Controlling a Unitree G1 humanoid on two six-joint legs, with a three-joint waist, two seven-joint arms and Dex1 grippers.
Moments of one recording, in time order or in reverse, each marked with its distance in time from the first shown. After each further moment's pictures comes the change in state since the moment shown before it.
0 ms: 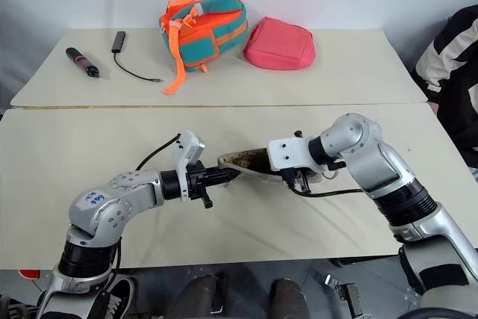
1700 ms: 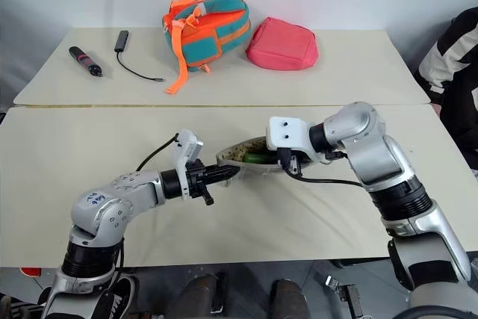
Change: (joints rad) left arm 0.005 -0.023 0.025 0.016 0.002 -0.015 0.029; right arm -0.018 0.069 -0.126 -0.028 0.090 0.135 -0.024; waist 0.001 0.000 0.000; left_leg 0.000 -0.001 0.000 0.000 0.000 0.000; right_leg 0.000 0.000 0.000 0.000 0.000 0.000
